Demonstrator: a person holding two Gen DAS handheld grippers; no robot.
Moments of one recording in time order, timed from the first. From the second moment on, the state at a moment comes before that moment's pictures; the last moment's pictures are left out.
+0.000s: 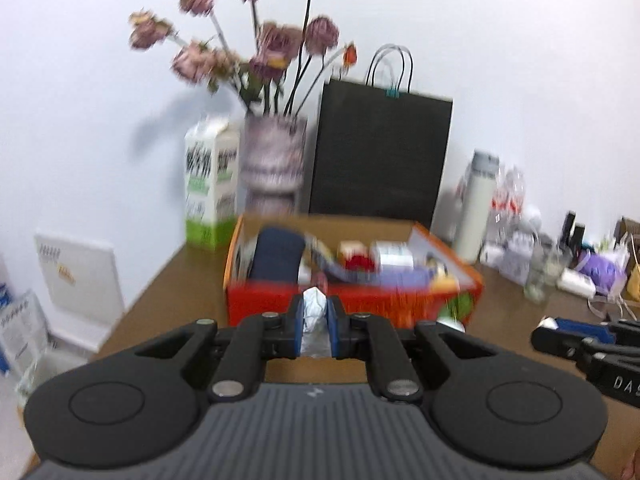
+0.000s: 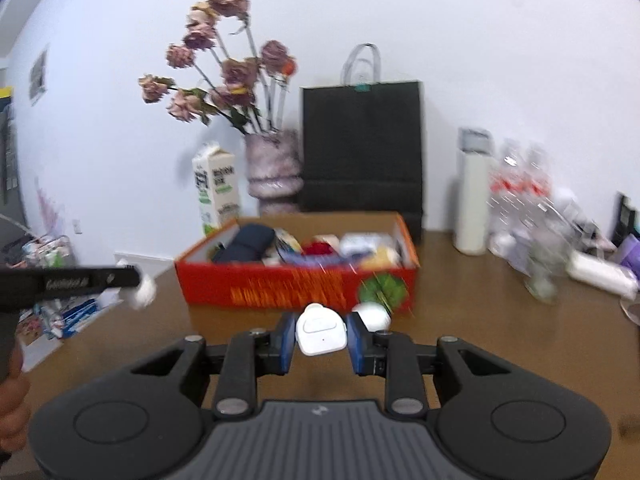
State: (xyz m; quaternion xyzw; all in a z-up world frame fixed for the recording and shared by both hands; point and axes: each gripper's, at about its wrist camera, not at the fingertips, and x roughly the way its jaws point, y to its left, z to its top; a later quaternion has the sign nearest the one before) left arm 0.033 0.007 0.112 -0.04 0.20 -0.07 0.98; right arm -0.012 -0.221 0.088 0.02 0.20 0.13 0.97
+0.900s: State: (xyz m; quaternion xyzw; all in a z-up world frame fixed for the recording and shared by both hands) left arm 0.228 0.030 0.094 -0.05 0.31 -0.08 0.94; right arm 0.240 -0.157 0.077 0.04 0.38 0.18 0.91
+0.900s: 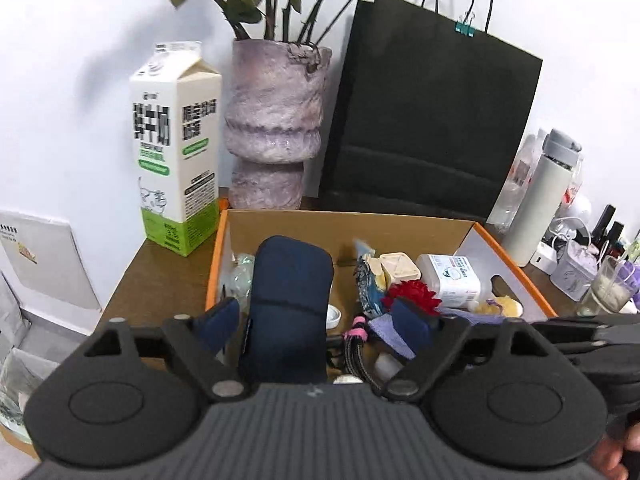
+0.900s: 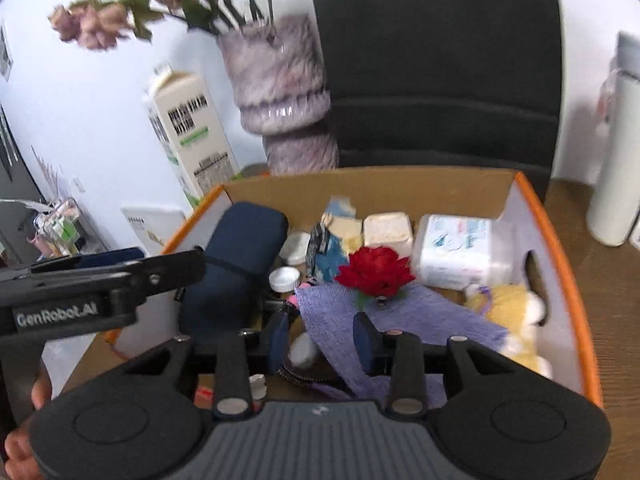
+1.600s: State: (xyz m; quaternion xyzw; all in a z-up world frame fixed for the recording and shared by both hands) left arm 0.031 0.016 0.042 -0.09 0.34 -0.08 0.93; right arm 0.016 -0.215 0.033 -0.01 0.31 0.09 0.95
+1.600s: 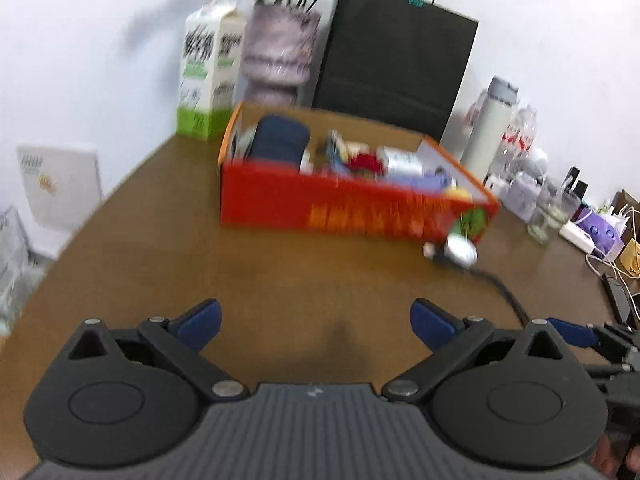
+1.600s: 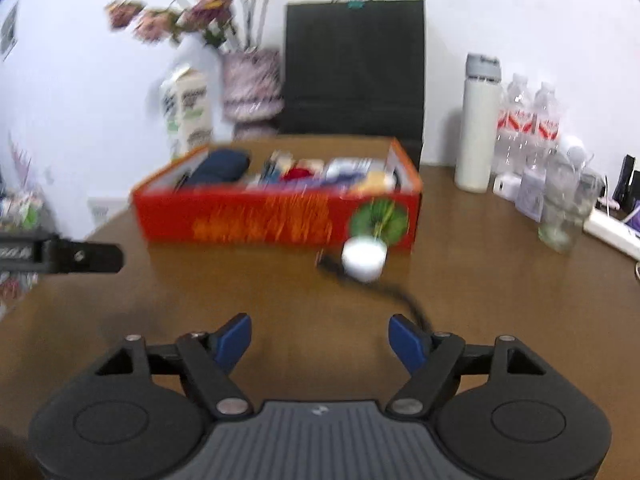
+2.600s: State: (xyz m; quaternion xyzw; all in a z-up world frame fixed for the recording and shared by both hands) left arm -0.039 -0.026 0.031 -0.03 0.32 -0.07 0.94; right arm 0.008 -0.271 0.041 0.05 0.26 0.08 0.96
